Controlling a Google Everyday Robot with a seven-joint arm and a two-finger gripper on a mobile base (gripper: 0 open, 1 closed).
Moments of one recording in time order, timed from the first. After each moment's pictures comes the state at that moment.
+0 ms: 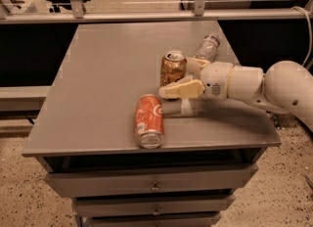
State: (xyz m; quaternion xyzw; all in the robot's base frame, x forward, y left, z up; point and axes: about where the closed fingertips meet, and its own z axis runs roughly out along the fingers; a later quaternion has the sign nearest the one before) arm 0.591 -0.071 0.872 -0.36 0.69 0.33 0.54
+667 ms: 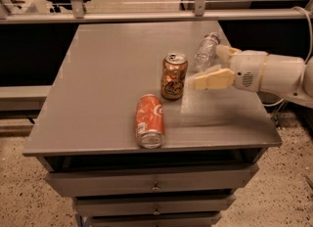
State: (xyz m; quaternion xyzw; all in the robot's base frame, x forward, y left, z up) arm 0.578 -0.131 0.915 -0.33 0.69 0.32 0.55
